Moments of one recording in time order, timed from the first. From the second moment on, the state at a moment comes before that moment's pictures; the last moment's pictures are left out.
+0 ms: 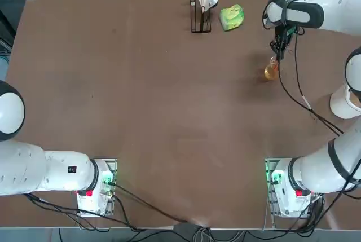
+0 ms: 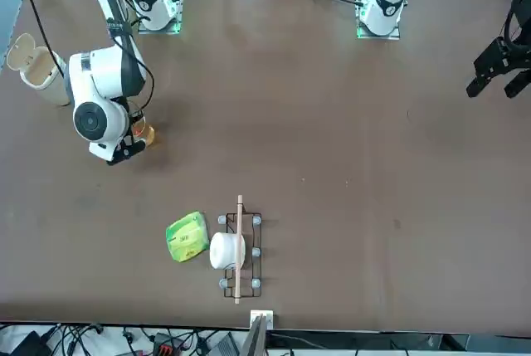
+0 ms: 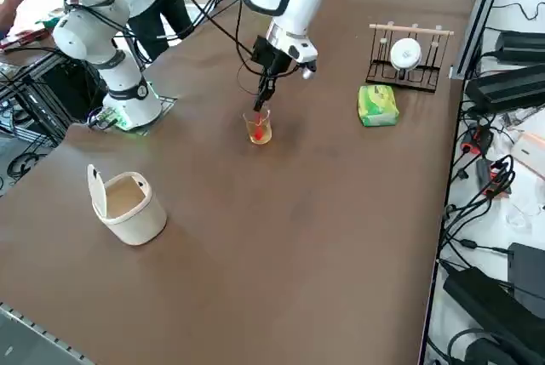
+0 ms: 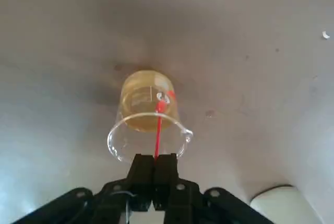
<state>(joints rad) 0.15 0.29 0.01 -1.97 -0.22 1.83 -0.17</state>
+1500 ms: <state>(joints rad) 0.14 0.33 0.00 -1.91 -0.12 1.71 -0.11</state>
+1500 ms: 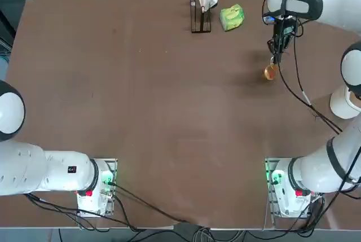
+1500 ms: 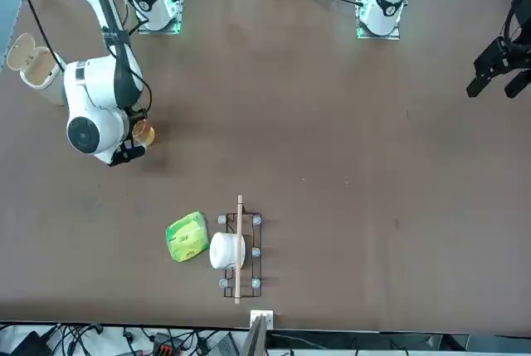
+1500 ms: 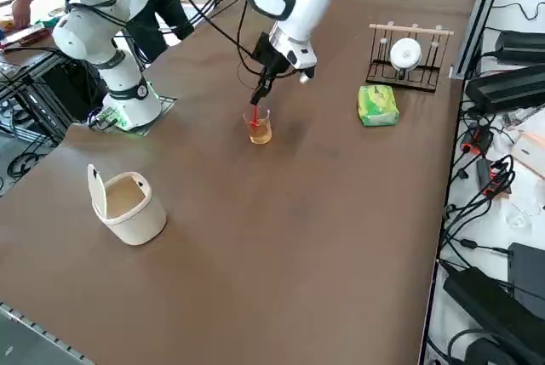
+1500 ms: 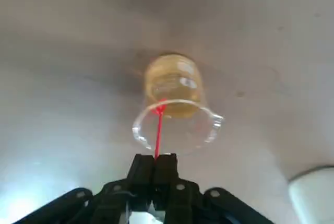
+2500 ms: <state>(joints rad) 0.14 0.35 0.01 -1.85 -0.11 1.72 -0.09</state>
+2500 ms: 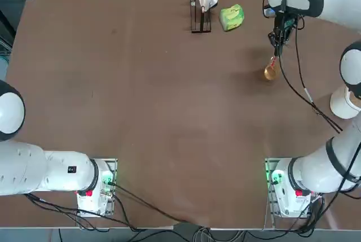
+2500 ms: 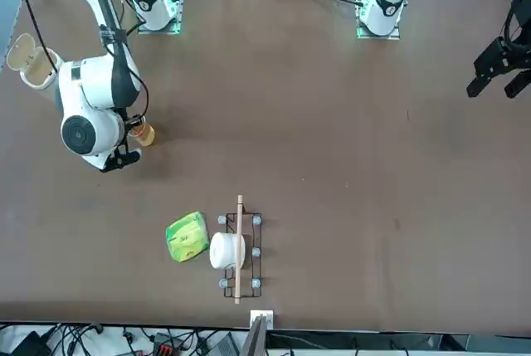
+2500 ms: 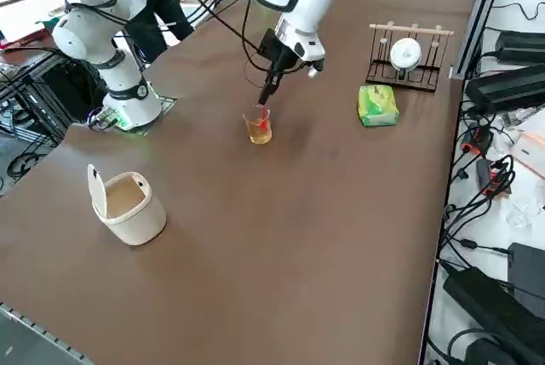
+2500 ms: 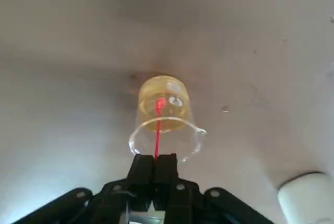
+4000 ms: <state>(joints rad) 0.16 0.38 0.01 -1.86 -0.24 1.71 -0.06</state>
